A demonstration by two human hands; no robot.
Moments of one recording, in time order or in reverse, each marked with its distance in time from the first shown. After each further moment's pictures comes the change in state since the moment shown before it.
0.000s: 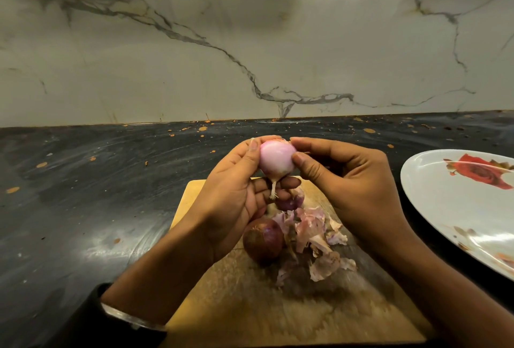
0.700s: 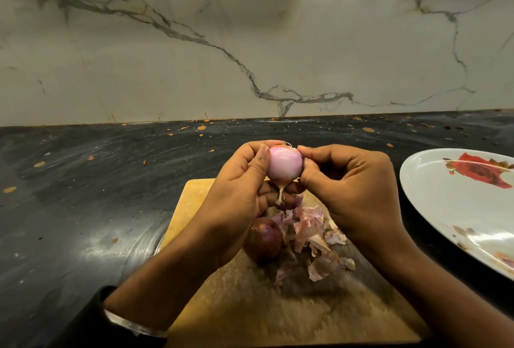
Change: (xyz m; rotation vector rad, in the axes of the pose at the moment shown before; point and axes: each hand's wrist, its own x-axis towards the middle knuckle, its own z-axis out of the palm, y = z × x) left_hand -0.005 -0.007 0.004 0.136 -0.019 0.061; right_hand -0.005 0.003 0.003 -0.242 0.114 -0.055
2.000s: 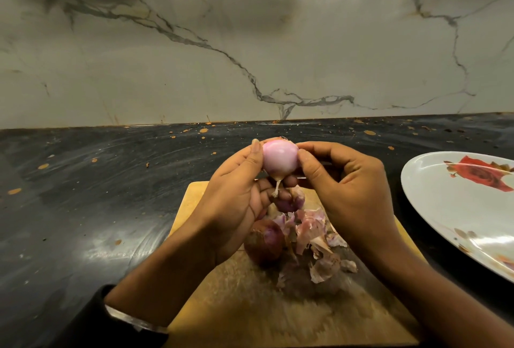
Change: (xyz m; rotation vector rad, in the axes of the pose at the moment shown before) left_hand 0.003 0.003 -0.004 -0.125 0.011 -0.037; right_hand -0.002 -0.001 0.006 0.138 -0.008 0.059
